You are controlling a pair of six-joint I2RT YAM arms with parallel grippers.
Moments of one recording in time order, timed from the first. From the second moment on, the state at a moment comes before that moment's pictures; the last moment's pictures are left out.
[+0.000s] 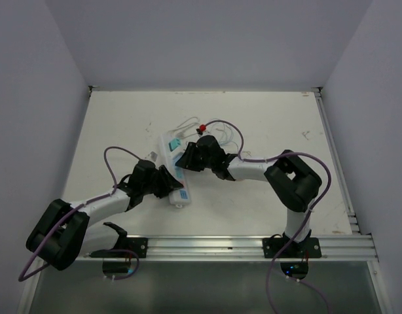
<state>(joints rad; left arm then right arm) -0.48 1.21 0.35 0.12 0.22 -1.00 0.82 1.89 1.06 0.25 -0.08 0.91</state>
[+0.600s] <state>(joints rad) -0.48 1.28 0.38 0.13 0.23 -0.99 0.83 1.78 0.90 0.32 -0.10 0.91</state>
